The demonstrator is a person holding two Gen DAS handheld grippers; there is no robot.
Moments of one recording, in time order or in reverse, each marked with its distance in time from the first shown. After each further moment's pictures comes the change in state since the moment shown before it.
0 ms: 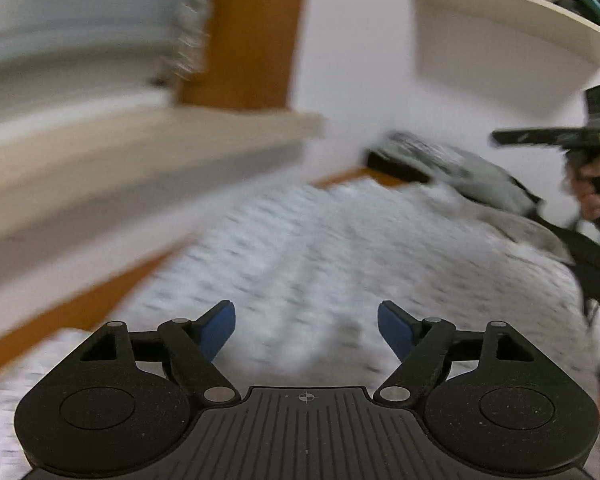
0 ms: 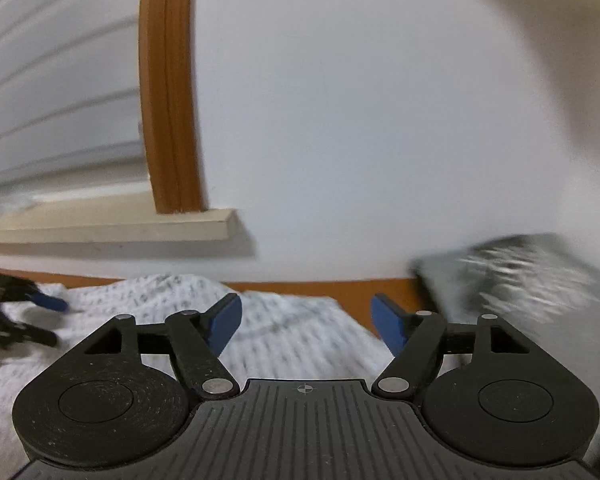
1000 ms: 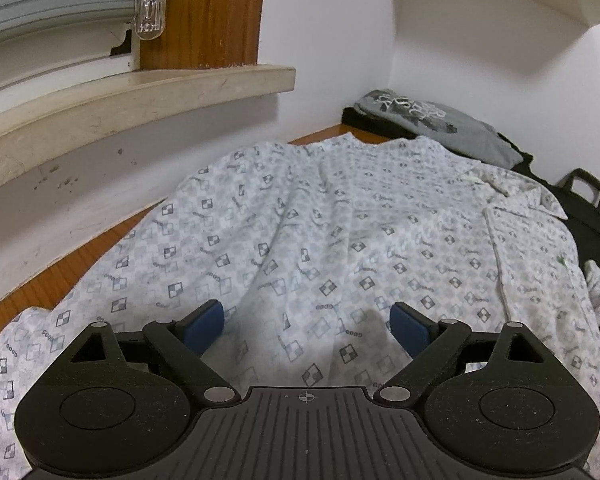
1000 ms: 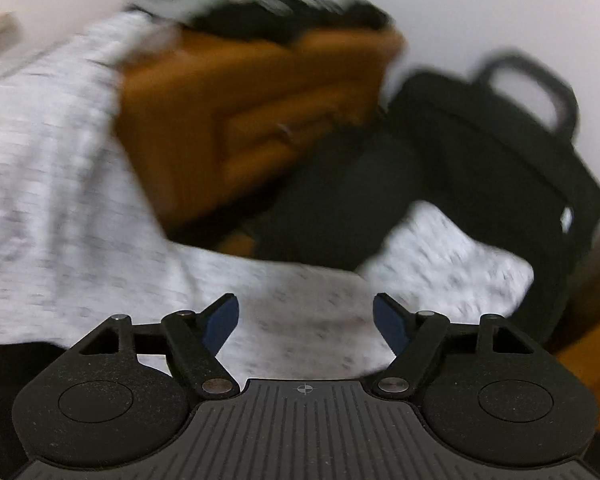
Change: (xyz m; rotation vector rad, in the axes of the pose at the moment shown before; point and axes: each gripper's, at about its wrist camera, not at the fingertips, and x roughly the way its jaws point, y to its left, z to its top) left arm 0.011 -0.011 -0.011 0.038 0.067 0.029; right arm -0.176 -0.067 -0.284 0.337 0.449 -0.695
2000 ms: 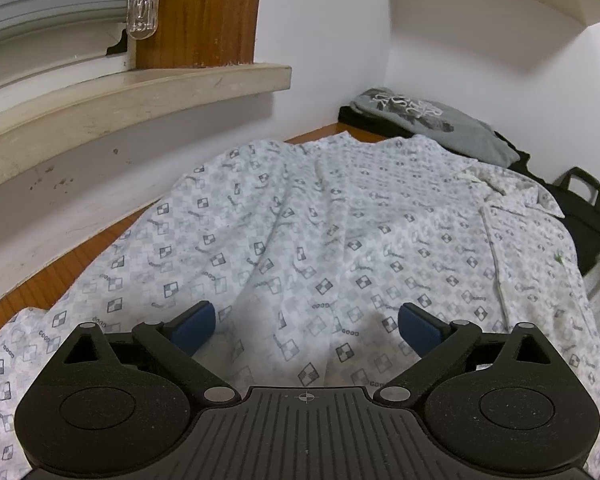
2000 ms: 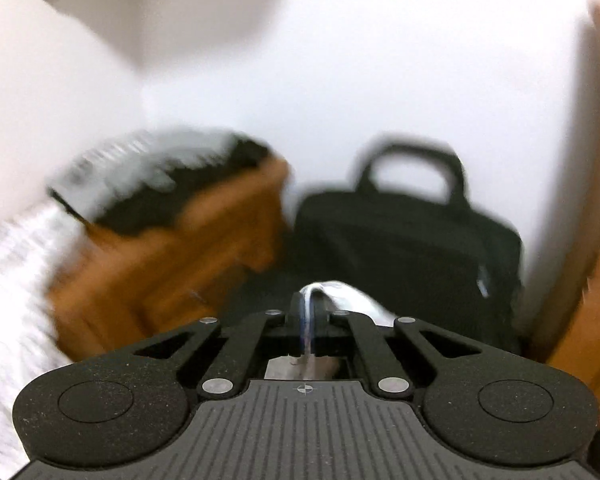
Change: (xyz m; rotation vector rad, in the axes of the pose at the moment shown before) left arm 0.001 -0.001 0.000 0.001 0.001 -0.007; right arm -0.084 -0.047 0.046 0.257 -0.373 -0.020
